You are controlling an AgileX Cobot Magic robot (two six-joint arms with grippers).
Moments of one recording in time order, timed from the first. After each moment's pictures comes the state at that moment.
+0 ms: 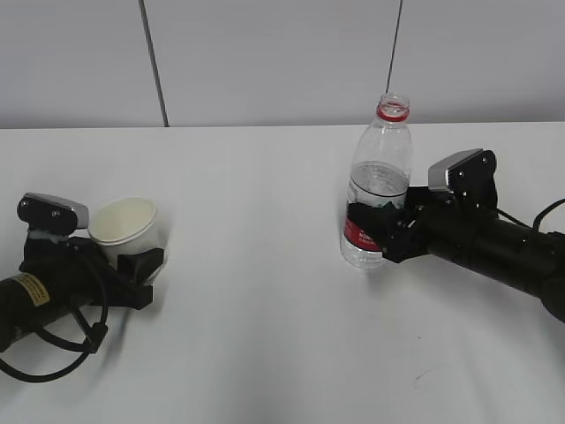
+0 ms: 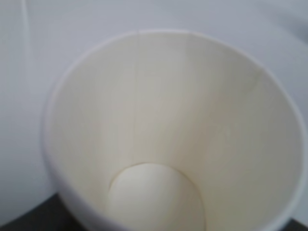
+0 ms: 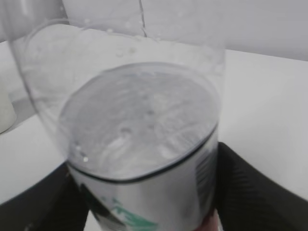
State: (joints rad) left arm -0.16 2.11 -0.51 0.38 -1.15 -0.12; right arm 0.06 2.08 -0.73 -0.66 -1.14 0.27
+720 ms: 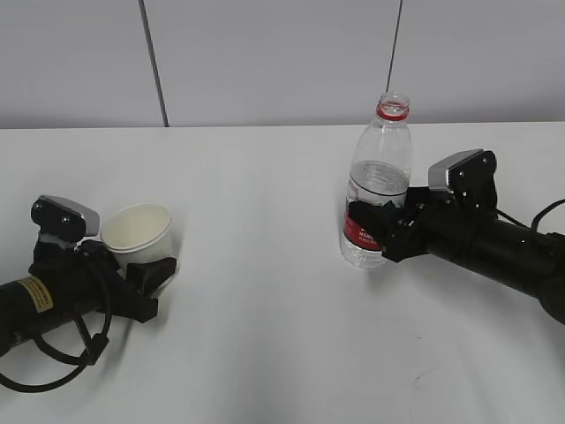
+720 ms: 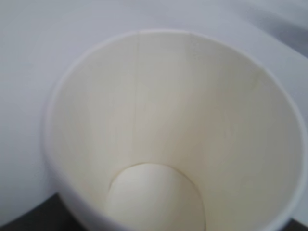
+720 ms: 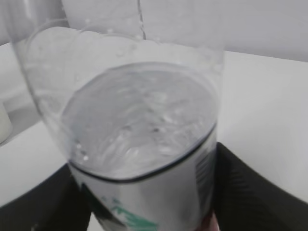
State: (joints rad) left arm -0.16 2.11 -0.51 0.49 -1.15 -0.12; right arm 0.06 2.09 -0.73 -0.65 -1.15 0.27
